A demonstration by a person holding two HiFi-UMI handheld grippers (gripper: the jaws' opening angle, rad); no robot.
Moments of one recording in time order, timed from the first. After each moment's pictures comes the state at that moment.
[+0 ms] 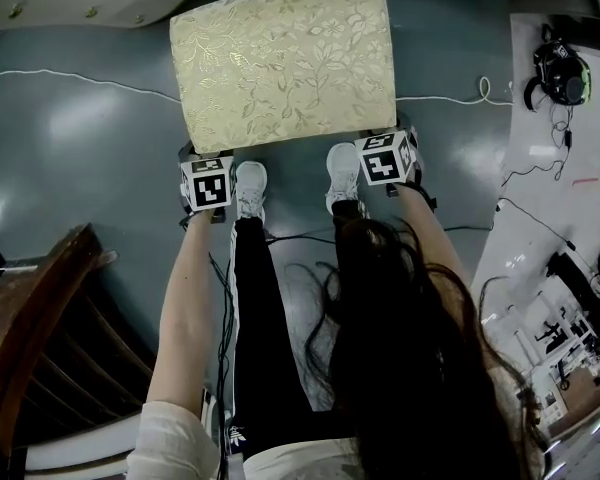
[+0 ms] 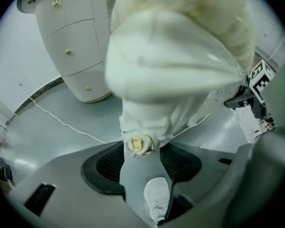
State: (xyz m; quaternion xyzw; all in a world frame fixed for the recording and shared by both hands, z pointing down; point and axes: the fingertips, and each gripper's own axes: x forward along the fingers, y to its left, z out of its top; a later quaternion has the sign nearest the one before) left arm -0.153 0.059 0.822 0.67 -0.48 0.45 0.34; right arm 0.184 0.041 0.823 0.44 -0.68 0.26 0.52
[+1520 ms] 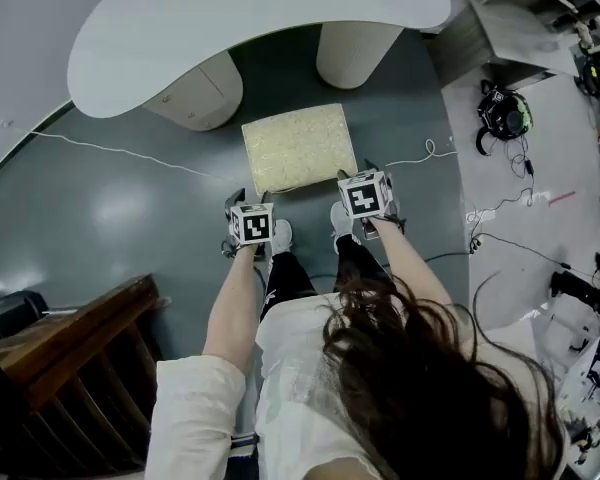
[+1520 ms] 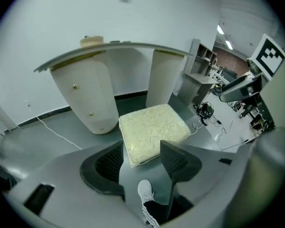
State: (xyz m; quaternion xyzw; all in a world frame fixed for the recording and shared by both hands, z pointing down) left arm -0.108 0.047 0.430 0.71 -0.49 0.41 0.30; right arm 0.138 0.021 0.373 0.53 -0.69 0.28 0.41
